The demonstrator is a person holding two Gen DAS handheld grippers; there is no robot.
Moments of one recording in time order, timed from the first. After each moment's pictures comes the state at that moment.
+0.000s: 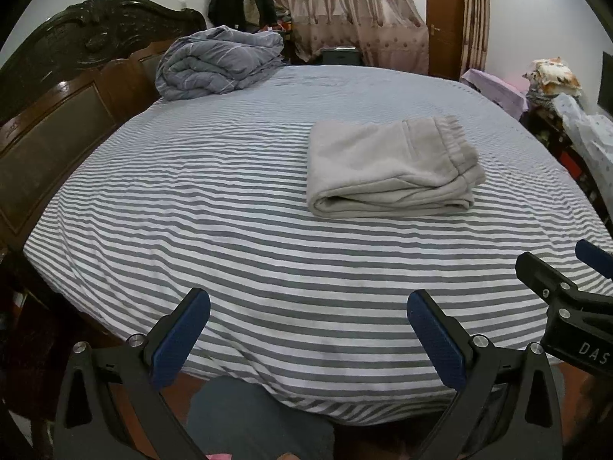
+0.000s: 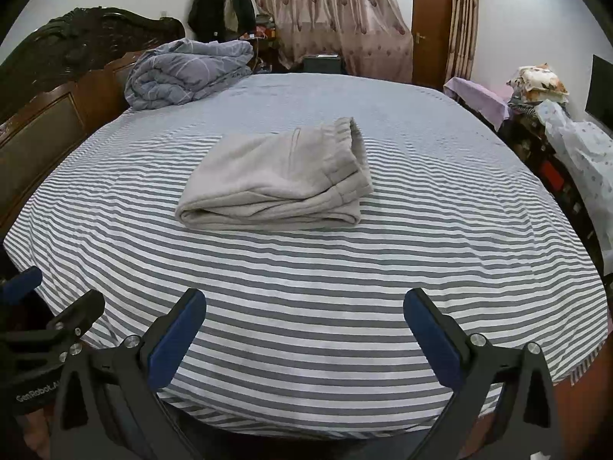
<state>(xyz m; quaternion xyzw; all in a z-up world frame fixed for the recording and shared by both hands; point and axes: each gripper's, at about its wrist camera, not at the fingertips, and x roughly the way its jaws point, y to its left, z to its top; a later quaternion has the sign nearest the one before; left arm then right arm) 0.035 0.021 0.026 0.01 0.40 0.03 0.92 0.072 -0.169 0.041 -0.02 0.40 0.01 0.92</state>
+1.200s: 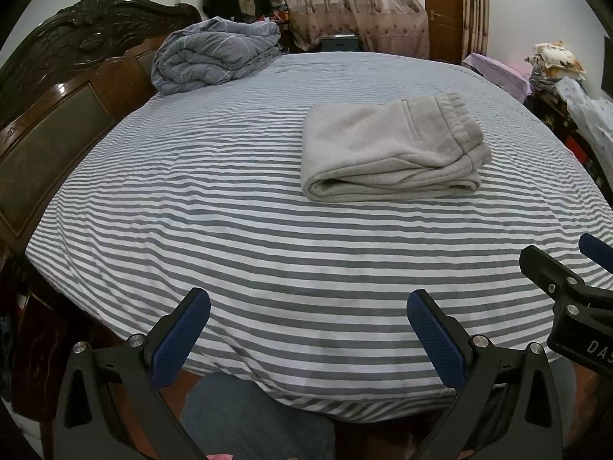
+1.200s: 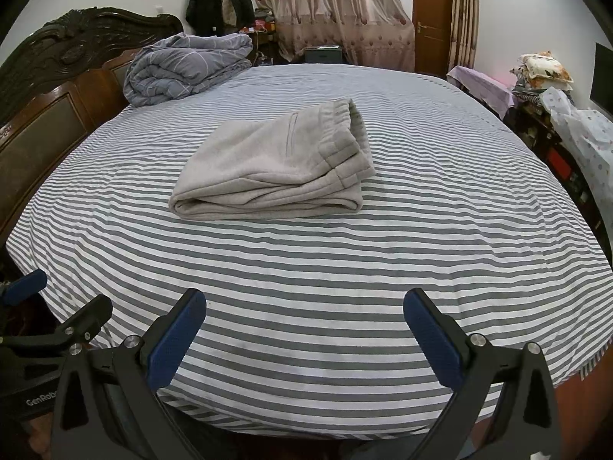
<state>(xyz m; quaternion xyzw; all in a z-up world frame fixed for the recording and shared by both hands) 0.044 0.007 0.008 0.03 0.42 0.03 0.91 0.078 -0.179 0.023 0.00 0.41 0.02 0.91</state>
